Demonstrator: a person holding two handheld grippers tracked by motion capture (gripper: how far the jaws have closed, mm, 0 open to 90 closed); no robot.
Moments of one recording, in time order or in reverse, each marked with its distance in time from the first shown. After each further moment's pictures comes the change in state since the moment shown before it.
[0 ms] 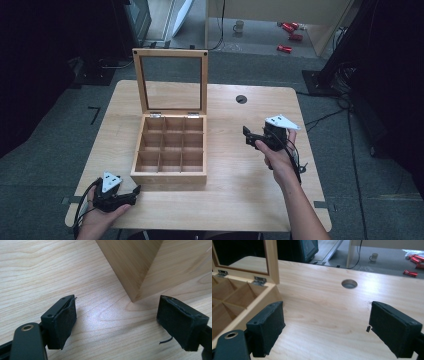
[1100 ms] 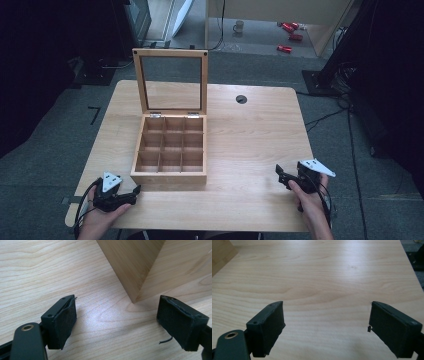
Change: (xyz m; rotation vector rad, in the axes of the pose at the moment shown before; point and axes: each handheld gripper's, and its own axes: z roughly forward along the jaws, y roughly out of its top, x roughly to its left) left arm -0.001 0.001 0.000 0.001 0.008 -0.006; right arm -0.071 -0.121 -0.072 0.110 -0.139 0.136
